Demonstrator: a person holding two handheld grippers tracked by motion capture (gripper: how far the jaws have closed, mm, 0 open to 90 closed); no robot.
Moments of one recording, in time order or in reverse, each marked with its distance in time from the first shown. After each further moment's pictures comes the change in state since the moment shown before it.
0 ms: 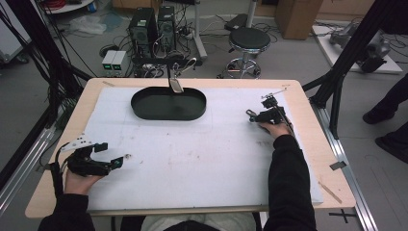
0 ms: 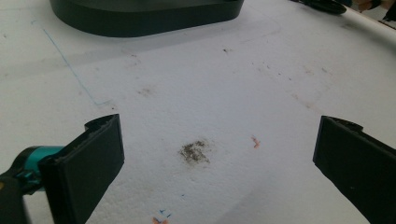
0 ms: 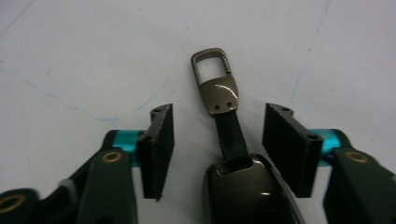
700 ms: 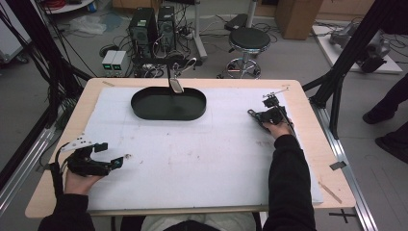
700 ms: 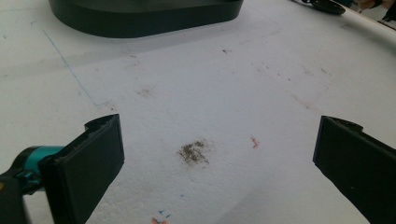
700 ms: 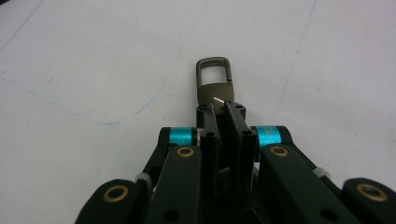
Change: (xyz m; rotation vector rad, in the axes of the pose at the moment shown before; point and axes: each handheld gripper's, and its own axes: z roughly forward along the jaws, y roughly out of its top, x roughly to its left) left arm 0.000 0.000 0.000 -0.002 -0.001 0.000; right arm 0.001 0.001 -0.006 -0.014 -0.023 0.029
